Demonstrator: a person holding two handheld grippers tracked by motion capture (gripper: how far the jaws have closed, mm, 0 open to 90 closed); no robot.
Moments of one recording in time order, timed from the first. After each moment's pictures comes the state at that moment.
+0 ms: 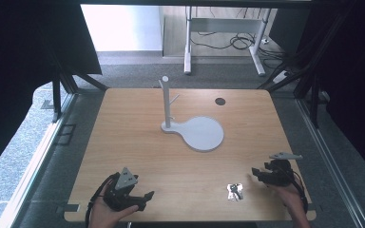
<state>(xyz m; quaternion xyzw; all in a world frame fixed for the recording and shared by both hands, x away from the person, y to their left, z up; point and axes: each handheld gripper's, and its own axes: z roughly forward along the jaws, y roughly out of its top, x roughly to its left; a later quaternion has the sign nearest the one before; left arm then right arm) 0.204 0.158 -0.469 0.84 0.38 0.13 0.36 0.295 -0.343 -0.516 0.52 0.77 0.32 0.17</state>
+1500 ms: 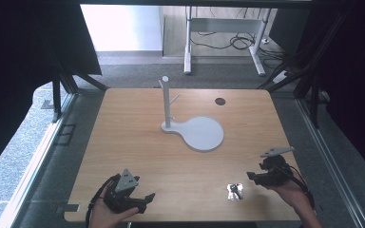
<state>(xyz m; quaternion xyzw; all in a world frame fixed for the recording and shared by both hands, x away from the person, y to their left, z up) 0.198 0.156 -0.466 0.84 0.37 0.13 0.37 0.282 -0.301 -0.457 0.45 0.84 0.26 0.13</state>
